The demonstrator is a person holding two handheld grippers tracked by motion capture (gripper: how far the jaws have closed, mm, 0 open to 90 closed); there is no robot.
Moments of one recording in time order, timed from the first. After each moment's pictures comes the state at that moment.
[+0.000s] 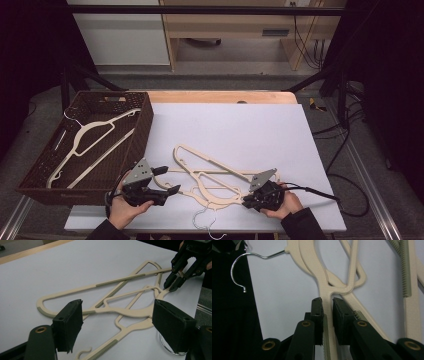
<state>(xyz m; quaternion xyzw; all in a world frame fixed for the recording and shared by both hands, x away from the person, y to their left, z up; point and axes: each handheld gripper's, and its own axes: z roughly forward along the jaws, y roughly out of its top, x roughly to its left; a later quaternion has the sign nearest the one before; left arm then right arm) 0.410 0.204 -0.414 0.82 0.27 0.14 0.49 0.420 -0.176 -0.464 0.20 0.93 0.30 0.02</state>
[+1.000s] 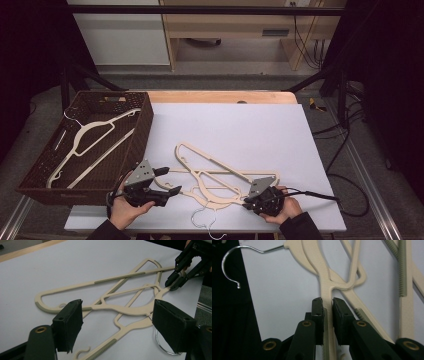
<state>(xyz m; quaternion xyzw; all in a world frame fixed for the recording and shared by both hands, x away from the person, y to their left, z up) 0.409 0.201 -0.416 0.82 0.27 0.13 0.48 0.404 -0.172 -0.465 0.19 0.93 0.29 0.07</state>
